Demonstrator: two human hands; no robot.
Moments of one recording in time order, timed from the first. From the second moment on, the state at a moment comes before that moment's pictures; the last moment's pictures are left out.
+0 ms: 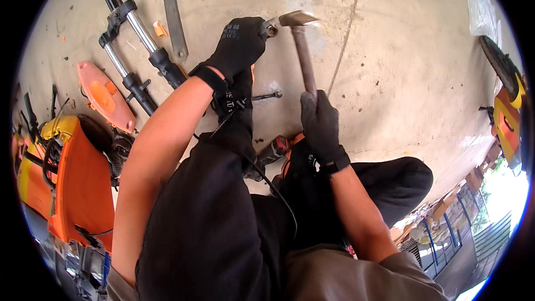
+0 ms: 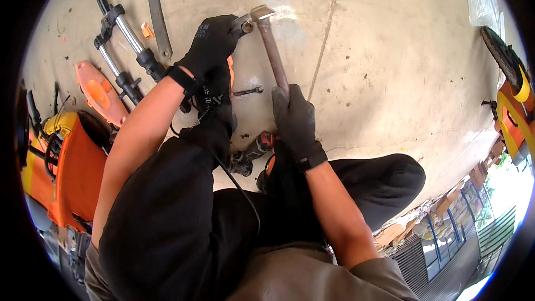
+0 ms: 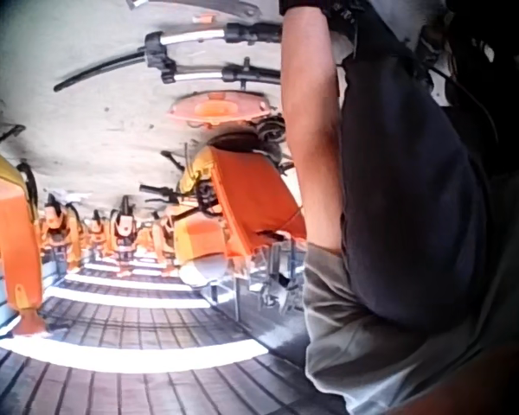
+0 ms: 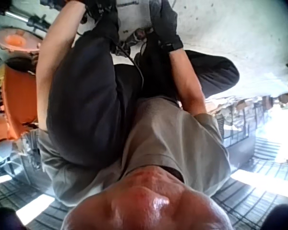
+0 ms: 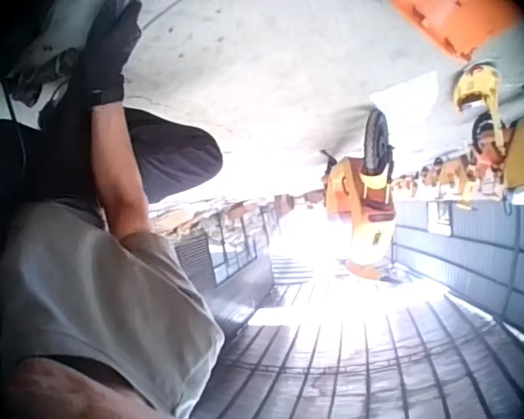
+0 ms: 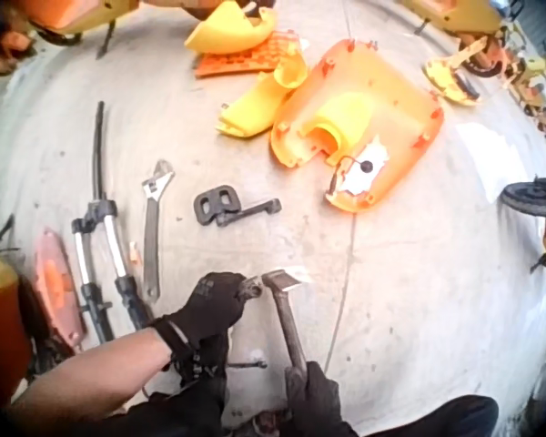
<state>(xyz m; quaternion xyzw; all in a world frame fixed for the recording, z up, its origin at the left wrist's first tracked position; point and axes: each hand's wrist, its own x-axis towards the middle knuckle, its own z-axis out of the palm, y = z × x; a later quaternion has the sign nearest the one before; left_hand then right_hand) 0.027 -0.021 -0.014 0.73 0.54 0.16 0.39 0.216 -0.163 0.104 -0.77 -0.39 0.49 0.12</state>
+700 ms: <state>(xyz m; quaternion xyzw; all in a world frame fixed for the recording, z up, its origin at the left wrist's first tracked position) 0.027 -0.010 0.008 0.75 0.51 0.07 0.41 0.208 -0.186 0.092 -0.73 -0.40 0.51 0.22</state>
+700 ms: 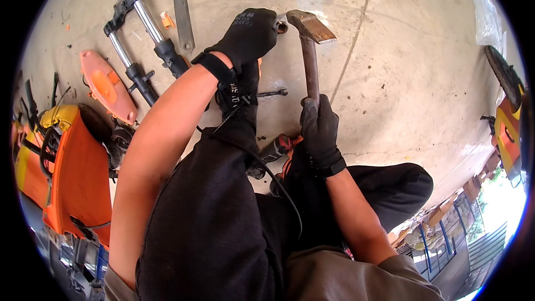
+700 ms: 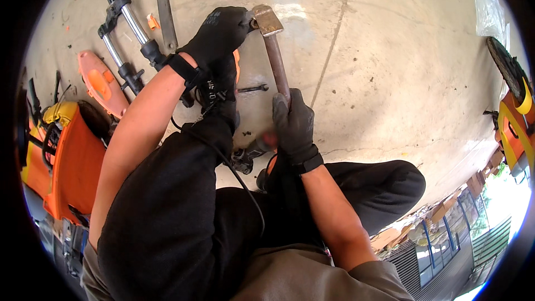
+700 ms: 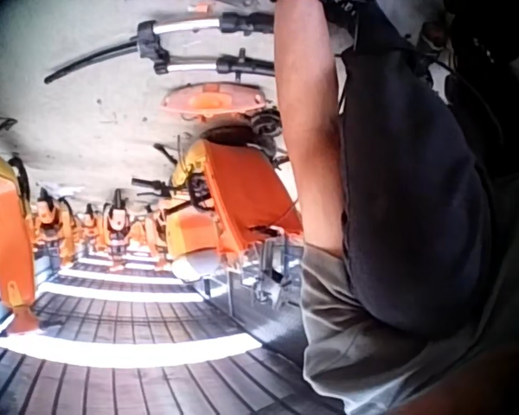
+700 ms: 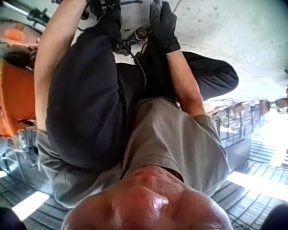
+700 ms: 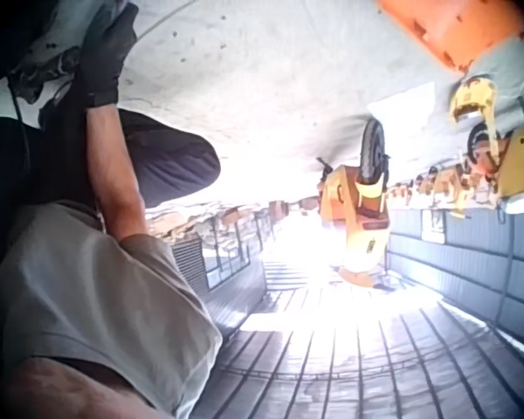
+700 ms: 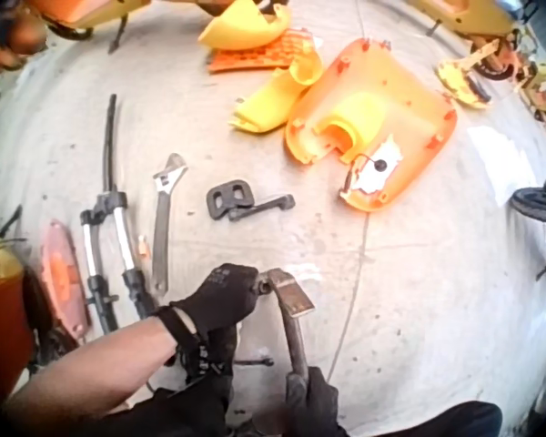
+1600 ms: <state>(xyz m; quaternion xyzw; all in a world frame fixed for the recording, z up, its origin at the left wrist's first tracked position) 0.028 -0.016 -0.001 0.72 0.55 0.07 0.41 0.215 -0.174 0.104 -0.75 -0.41 0.49 0.18</state>
